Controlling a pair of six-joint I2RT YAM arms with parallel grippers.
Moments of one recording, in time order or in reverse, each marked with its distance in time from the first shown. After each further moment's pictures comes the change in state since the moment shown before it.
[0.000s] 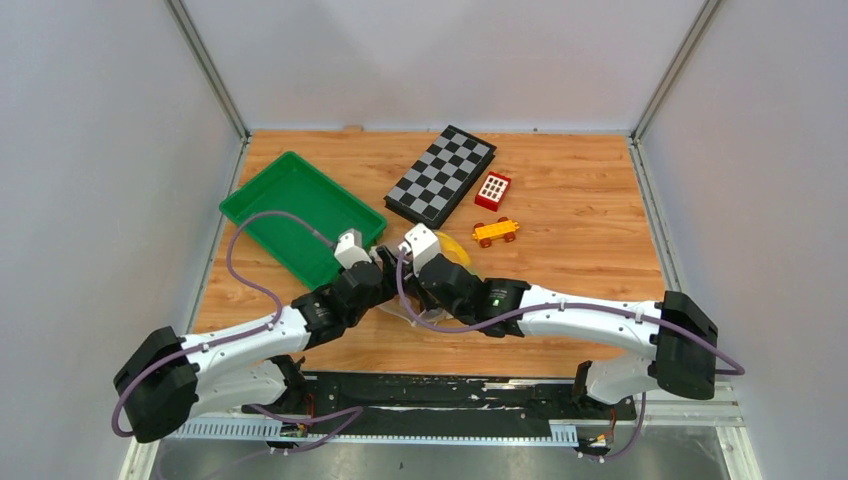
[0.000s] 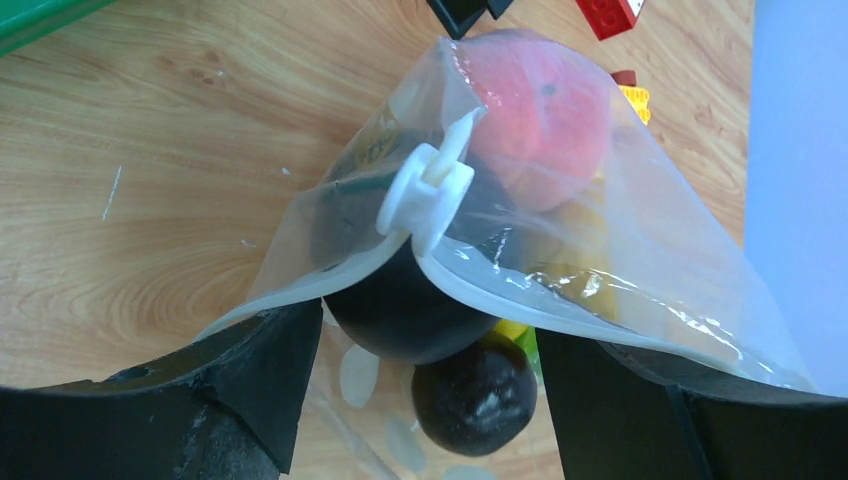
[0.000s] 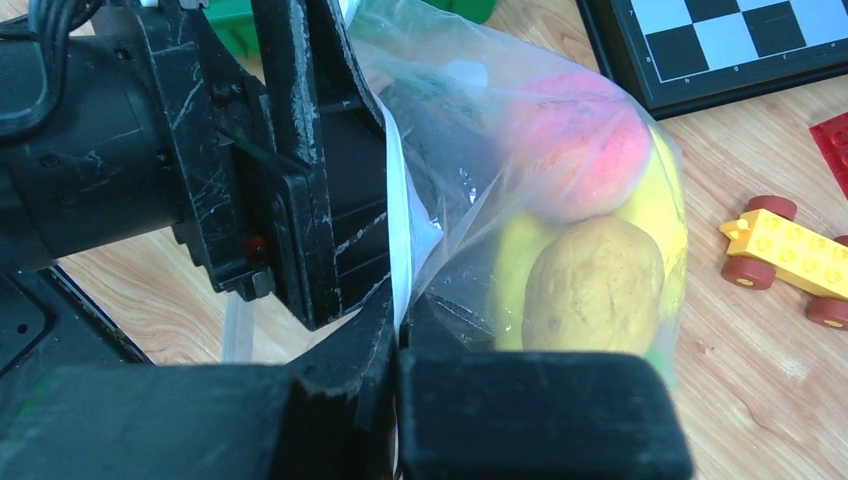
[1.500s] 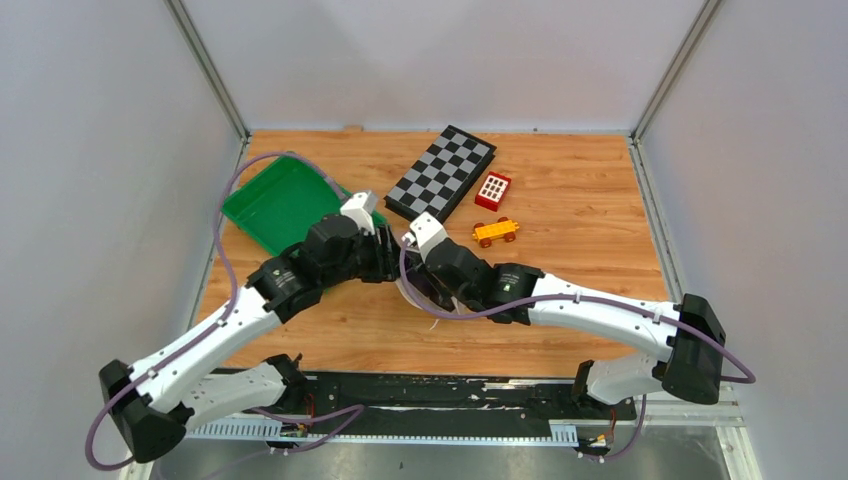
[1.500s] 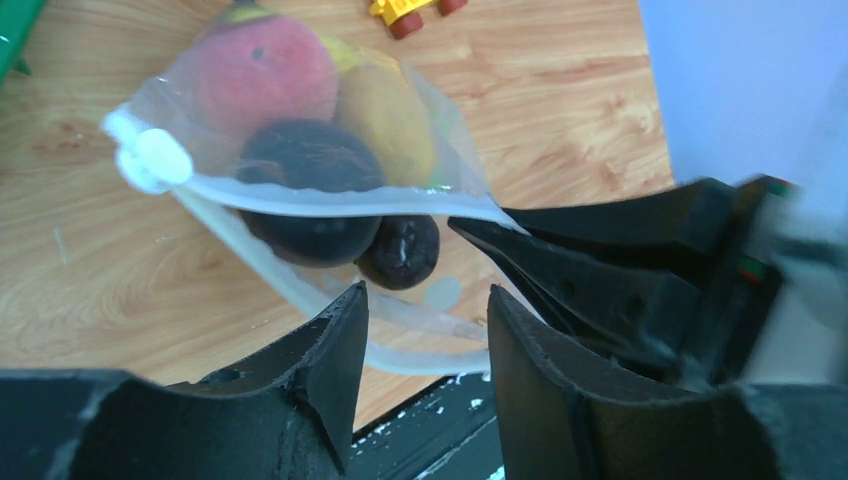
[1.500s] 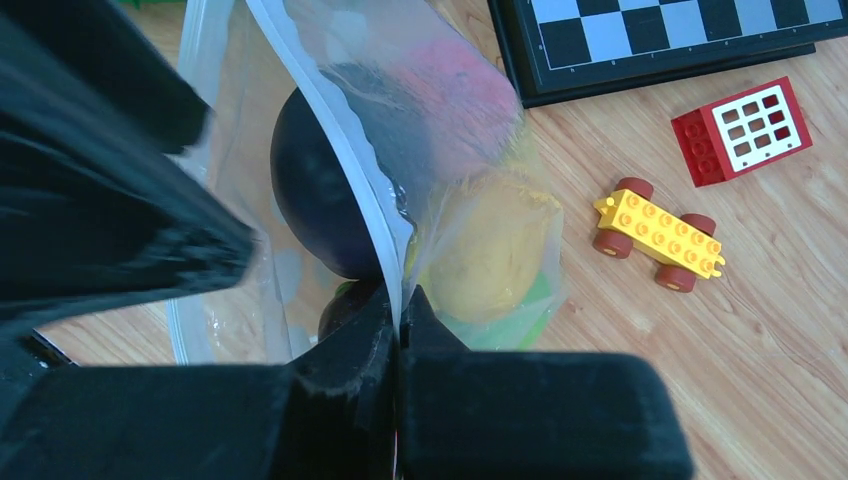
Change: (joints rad) left arm 0.137 -0.115 0.453 -0.497 0.479 0.375; right arm -0.057 -0.032 0.098 -0.218 0.033 -0.137
